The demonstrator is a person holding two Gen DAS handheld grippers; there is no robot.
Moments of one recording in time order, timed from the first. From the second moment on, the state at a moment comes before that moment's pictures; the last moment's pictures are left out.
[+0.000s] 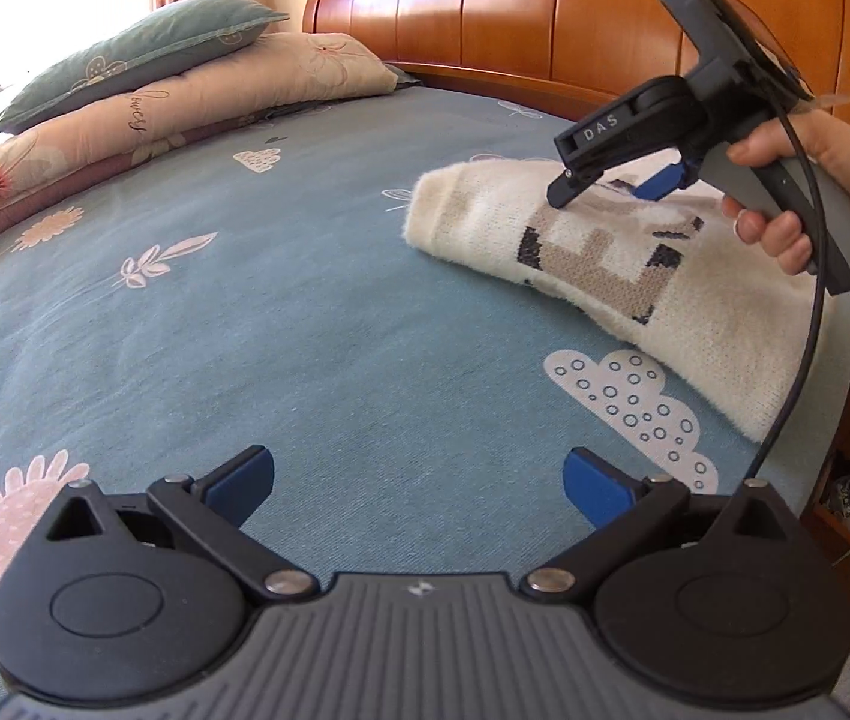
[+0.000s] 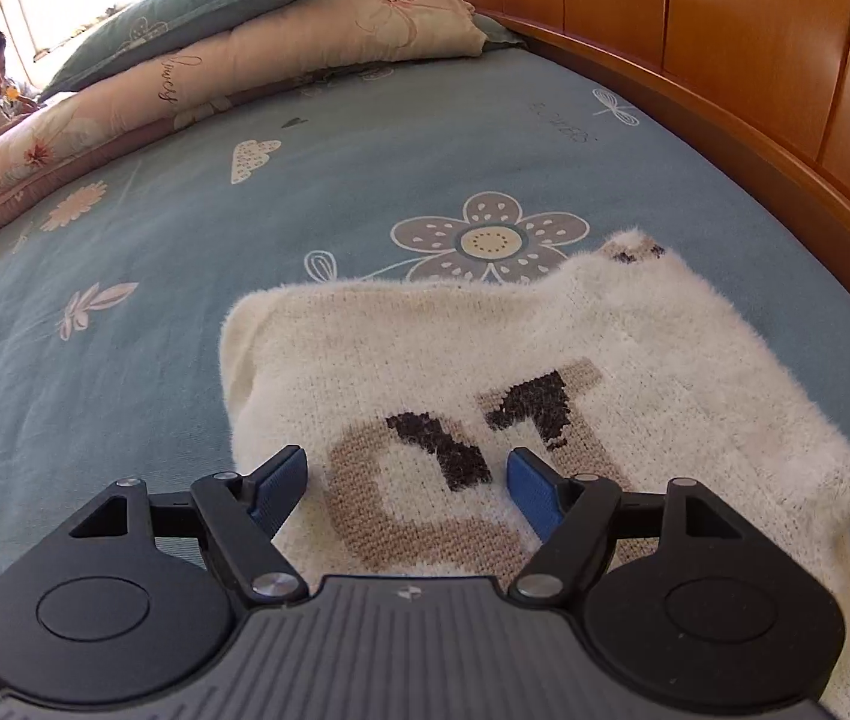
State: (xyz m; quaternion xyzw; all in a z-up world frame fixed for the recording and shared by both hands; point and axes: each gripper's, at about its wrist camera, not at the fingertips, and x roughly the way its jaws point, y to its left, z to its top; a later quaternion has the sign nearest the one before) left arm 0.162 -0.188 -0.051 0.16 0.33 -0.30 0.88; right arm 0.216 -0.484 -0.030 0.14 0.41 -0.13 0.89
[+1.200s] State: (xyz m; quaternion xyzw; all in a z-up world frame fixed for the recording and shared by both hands) left arm 0.041 -0.179 0.031 0.10 0.29 -0.31 0.90; right arm -0.053 -0.358 0.025 0.10 0.33 -0.22 0.91
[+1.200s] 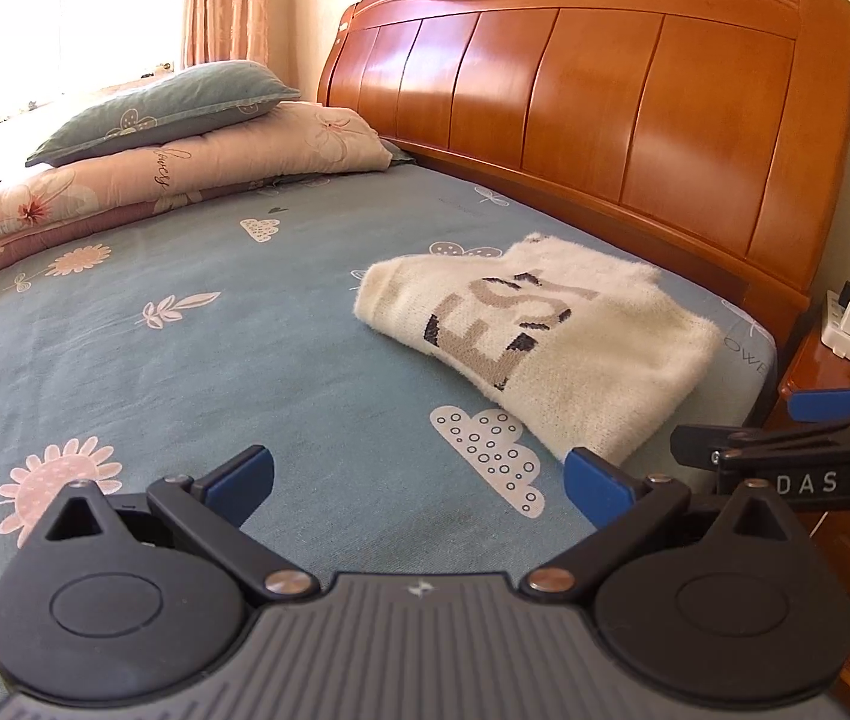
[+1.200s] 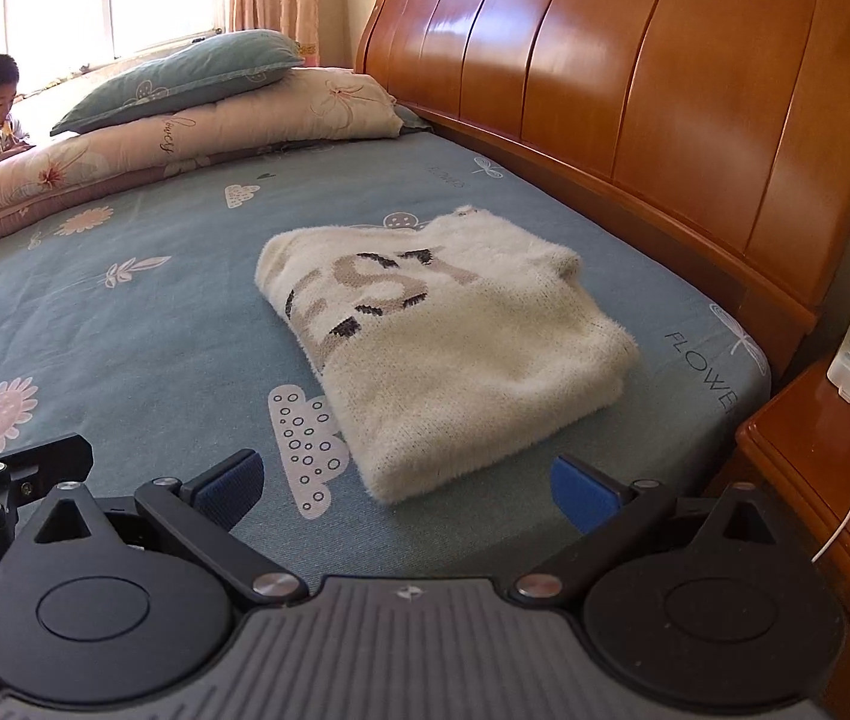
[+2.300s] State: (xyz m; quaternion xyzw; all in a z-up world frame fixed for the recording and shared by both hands) left arm -0.002 -0.150 0.020 0.11 0.34 -0.24 0.90; right arm -0.097 -0.324 0.023 0.08 0.31 -0.20 0.93
